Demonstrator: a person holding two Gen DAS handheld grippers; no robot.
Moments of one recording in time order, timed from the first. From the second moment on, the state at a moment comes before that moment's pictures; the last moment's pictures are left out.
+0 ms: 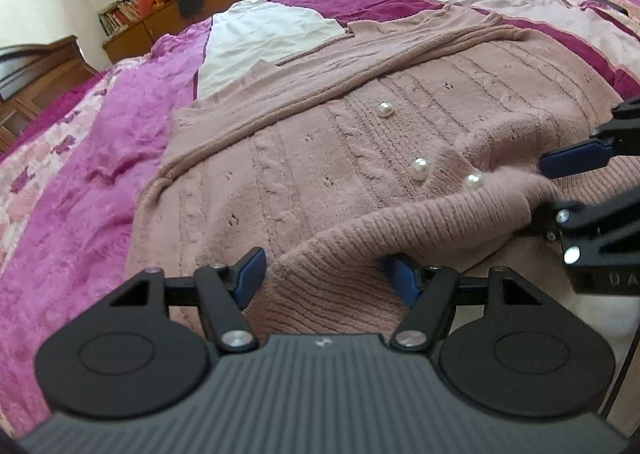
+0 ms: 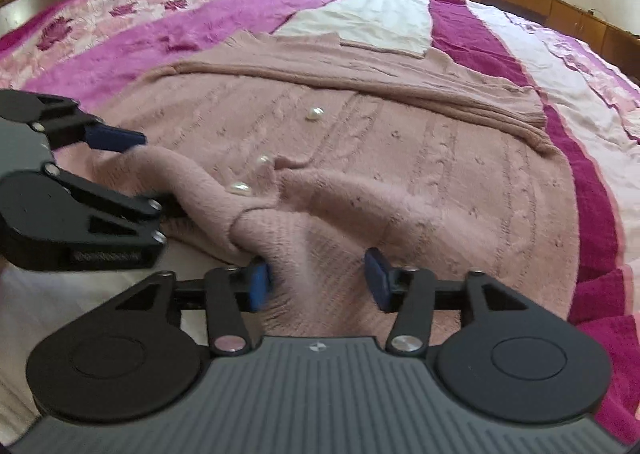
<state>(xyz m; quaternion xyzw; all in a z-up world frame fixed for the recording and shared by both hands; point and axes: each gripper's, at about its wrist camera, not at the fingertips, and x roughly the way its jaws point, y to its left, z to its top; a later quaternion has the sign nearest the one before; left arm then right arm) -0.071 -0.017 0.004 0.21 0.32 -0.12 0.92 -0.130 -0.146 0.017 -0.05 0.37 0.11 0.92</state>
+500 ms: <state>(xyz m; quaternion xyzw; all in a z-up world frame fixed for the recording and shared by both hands) -0.073 -0.015 0.010 0.16 0.32 -0.16 0.92 -0.130 -0.148 0.019 -0.06 0.34 0.09 0.93</state>
